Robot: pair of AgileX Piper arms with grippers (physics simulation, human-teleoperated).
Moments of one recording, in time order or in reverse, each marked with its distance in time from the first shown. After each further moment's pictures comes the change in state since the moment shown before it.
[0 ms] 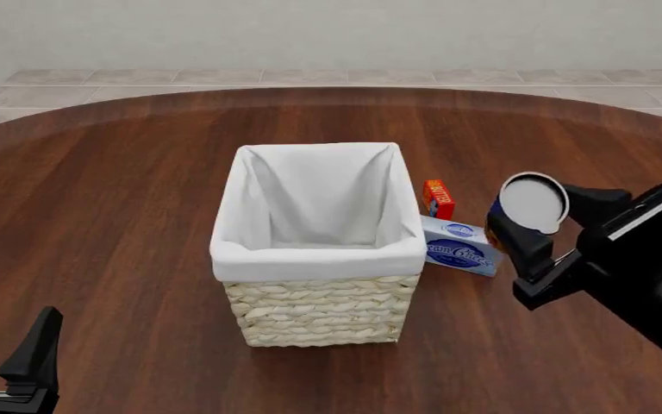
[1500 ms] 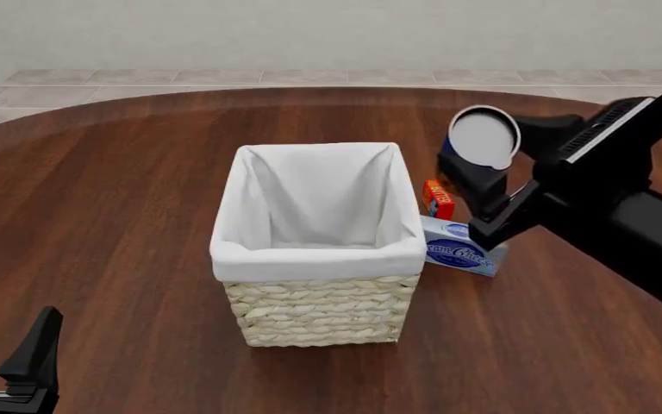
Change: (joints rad) left arm 0.000 0.000 0.000 0.000 0.000; right arm 0.137 0.173 -0.234 -0.013 -0.031
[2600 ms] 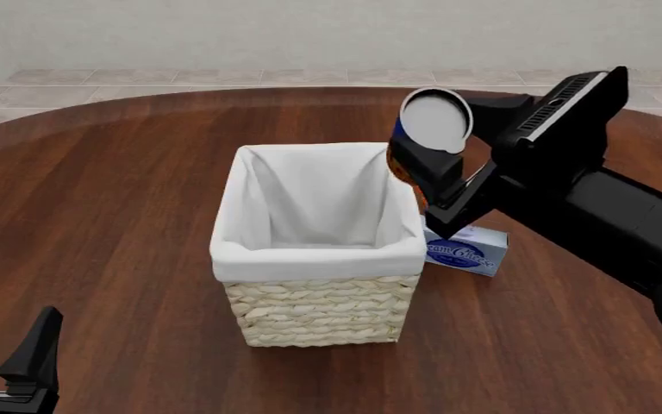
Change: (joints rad) left arm 0.000 0.000 0.000 0.000 0.000; right arm 0.124 0.087 -0.087 -0.041 0.035
